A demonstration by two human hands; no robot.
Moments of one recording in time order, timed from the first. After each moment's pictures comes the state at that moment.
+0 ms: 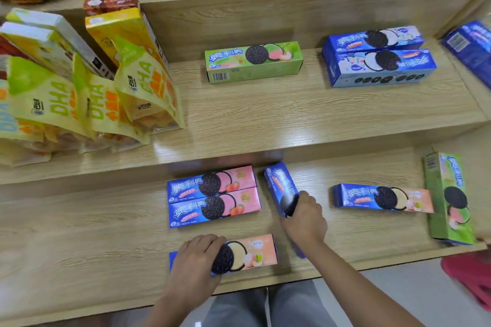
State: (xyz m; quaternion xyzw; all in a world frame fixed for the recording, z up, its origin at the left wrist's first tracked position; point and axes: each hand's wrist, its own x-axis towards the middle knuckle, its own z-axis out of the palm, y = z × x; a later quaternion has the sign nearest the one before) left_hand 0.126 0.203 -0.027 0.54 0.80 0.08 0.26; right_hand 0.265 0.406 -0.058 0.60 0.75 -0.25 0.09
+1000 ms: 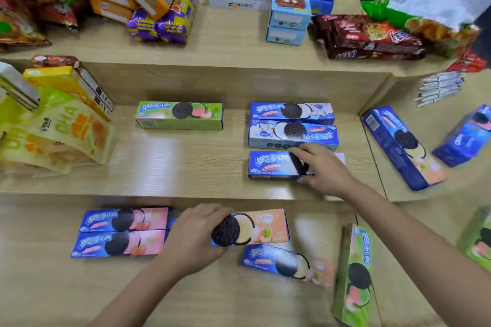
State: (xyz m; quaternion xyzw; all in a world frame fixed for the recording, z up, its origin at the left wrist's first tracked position) left_hand 0.224 0.454 0.066 0.53 0.81 0.17 0.15; right_hand 0.344 0.747 0.073 0.18 0.97 -0.15 0.04
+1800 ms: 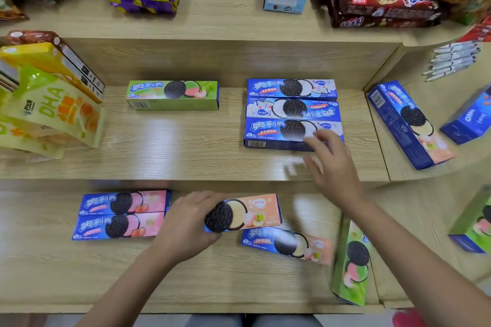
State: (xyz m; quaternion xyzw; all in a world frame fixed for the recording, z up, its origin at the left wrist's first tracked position) left_hand 0.228 0.448 0.058 0.50 0.83 0.17 0.20; right_hand 0.383 0.712 0.055 0.23 0.93 -0.17 -0.21
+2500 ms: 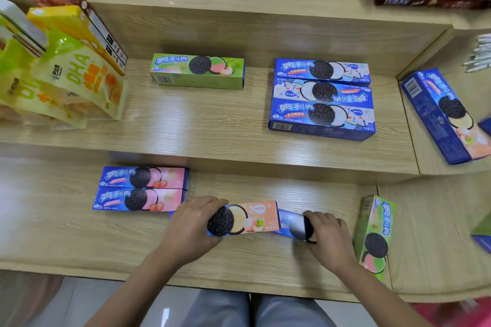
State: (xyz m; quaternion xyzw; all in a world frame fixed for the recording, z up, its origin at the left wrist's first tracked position) left_hand 0.237 0.394 0.029 0.46 0.84 0.16 0.22; right_hand 0.460 0.608 -0.054 0.30 0.92 -0.14 0.18
